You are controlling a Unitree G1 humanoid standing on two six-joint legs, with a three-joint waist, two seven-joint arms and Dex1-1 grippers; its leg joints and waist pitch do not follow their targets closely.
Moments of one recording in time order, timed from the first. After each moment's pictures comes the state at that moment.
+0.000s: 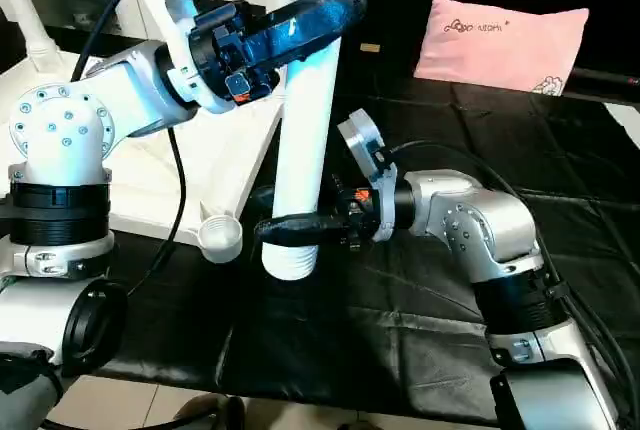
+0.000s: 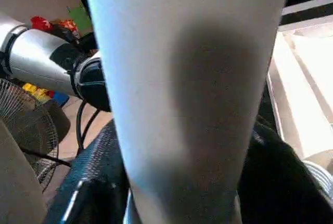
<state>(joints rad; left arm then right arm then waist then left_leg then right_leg) -0.99 0.17 0.14 0.11 -0.95 0.96 -0.82 -0.62 -0.43 0.16 0.06 0.68 0.75 1.32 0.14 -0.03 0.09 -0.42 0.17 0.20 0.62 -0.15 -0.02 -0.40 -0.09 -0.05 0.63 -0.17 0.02</state>
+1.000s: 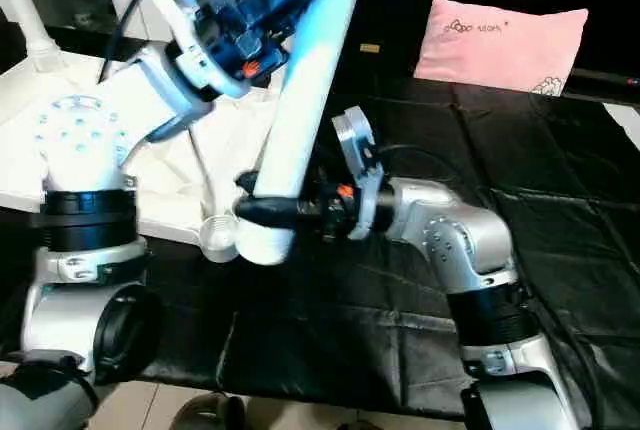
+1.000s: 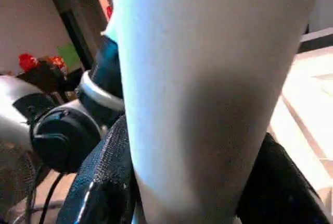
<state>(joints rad) -0.99 0.00 0.29 0.13 -1.09 0.95 -0.58 -0.57 -0.29 0.09 0.06 0.70 0.71 1.16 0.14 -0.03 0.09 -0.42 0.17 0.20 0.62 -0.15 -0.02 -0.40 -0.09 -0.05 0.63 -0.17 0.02</state>
